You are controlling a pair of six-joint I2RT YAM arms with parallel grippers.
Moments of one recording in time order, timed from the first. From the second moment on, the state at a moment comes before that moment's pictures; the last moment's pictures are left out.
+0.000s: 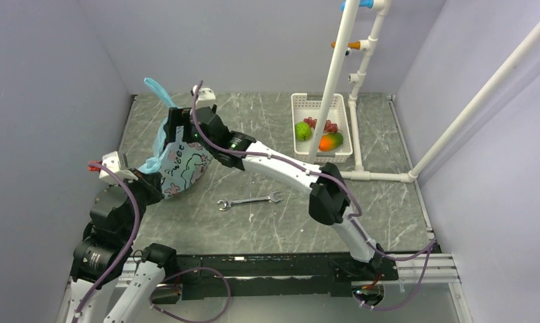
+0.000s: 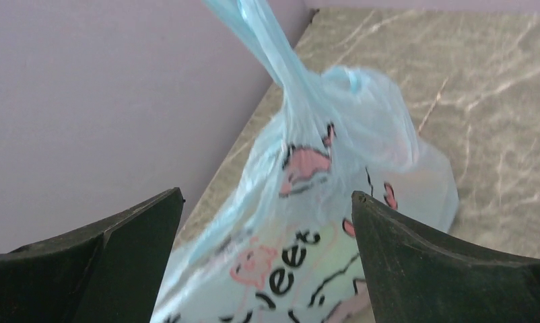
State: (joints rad) left arm -0.29 0.37 0.90 -0.76 -0.30 -0.48; right arm 1.05 2.21 2.10 -0.10 0.30 0.58
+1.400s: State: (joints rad) left arm -0.29 0.39 1.29 -1.04 -0.24 -0.53; right arm 1.03 1.75 1.23 0.26 0.27 0.26
